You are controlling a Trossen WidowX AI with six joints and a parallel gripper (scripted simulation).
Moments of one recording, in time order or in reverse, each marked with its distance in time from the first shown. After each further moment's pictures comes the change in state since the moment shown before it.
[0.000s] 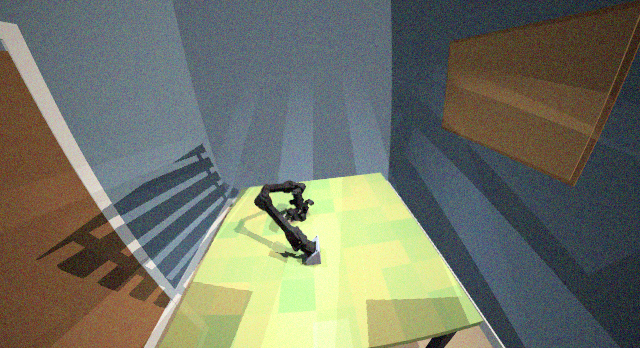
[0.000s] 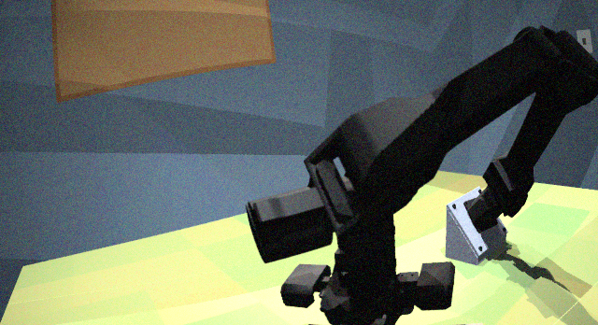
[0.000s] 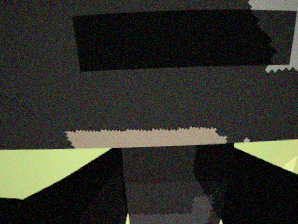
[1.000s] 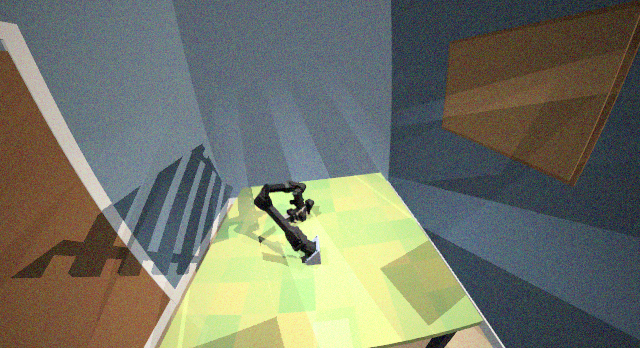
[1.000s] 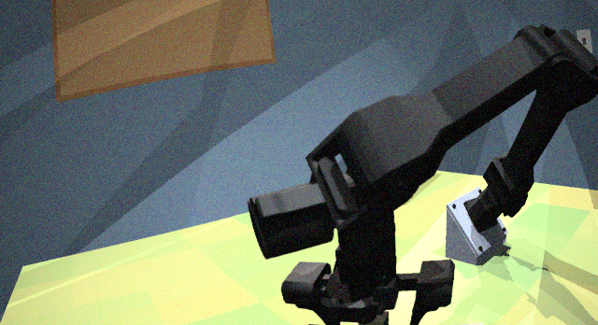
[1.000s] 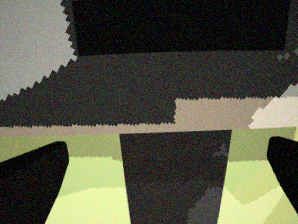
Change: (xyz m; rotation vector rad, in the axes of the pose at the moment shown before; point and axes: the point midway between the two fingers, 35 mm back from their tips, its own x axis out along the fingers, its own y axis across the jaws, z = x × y) arm 0.000 -0.001 -0.003 -0.003 -0.008 -0.003
